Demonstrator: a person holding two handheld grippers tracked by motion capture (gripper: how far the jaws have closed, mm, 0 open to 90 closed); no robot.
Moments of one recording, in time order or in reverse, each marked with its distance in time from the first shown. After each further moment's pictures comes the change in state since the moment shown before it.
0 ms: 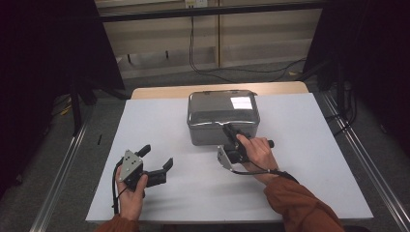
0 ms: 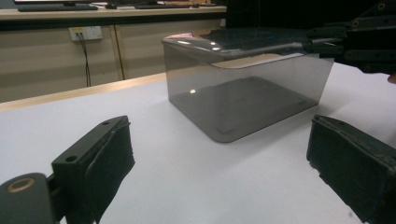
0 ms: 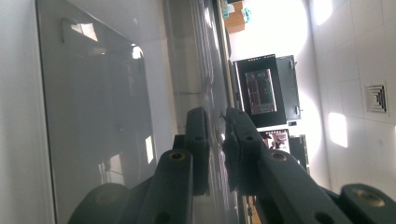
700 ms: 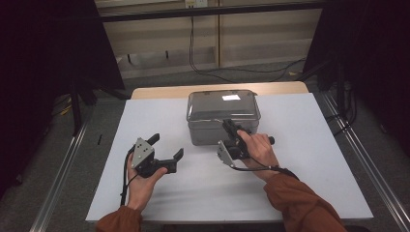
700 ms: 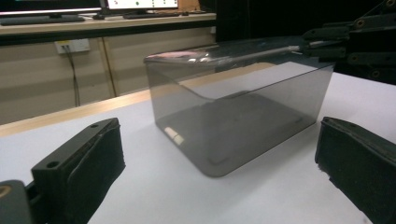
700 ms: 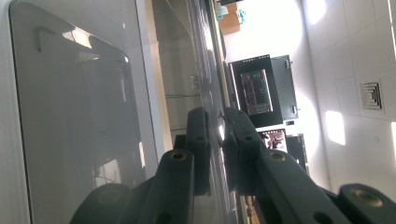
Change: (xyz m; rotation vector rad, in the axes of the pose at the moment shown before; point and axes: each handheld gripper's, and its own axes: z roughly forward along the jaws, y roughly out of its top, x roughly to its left) left arm -0.004 0.020 0.036 -0.034 -0.044 0.015; right arm -0.015 0.002 0.000 -0.013 -0.016 0.019
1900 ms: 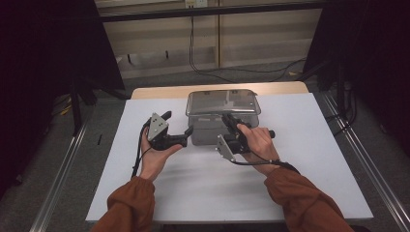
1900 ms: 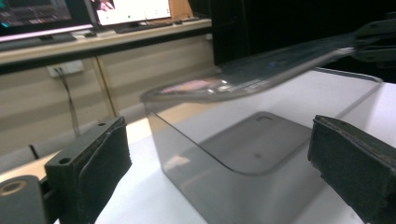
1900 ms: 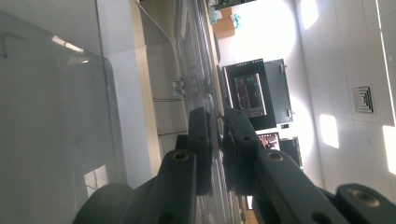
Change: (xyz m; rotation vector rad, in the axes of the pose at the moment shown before) left arm 0.023 0.025 0.071 -0.018 -0.004 0.096; right arm -0.019 0.002 0.004 -0.012 -0.018 -0.001
